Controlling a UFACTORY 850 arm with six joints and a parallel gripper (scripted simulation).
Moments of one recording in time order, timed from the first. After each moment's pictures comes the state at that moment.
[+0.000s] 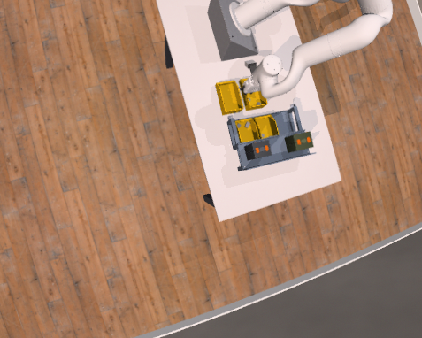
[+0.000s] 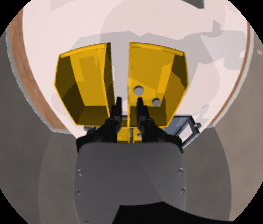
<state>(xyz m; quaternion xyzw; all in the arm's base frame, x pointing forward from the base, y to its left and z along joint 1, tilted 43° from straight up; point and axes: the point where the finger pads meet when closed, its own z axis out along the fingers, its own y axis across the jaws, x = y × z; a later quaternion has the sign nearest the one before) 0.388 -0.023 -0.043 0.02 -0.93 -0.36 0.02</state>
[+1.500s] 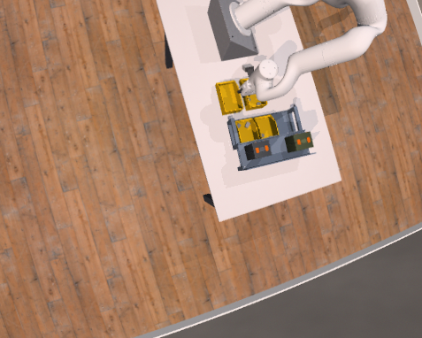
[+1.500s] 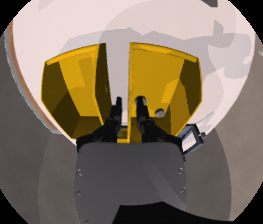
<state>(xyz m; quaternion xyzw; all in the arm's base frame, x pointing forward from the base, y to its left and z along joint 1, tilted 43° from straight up) 0.386 0.004 -0.073 0.02 -0.93 -0.36 0.02</state>
